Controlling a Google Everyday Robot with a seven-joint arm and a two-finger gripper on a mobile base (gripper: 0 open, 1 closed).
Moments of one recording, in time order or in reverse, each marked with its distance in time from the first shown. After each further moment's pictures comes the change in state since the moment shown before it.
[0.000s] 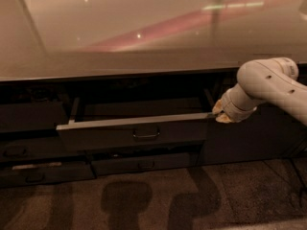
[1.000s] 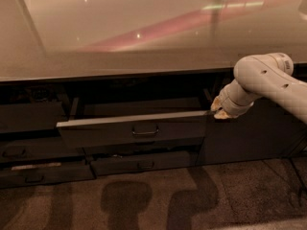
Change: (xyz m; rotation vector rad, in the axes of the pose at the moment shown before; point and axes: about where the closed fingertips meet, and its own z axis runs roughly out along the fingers) arm 0.003 -0.017 0.002 0.001 0.004 0.010
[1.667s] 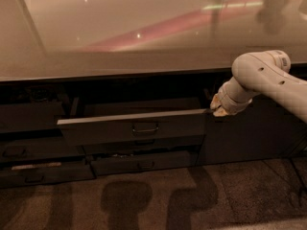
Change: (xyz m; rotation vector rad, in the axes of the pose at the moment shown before) arm 0.006 -0.010 0.002 0.003 0.011 0.019
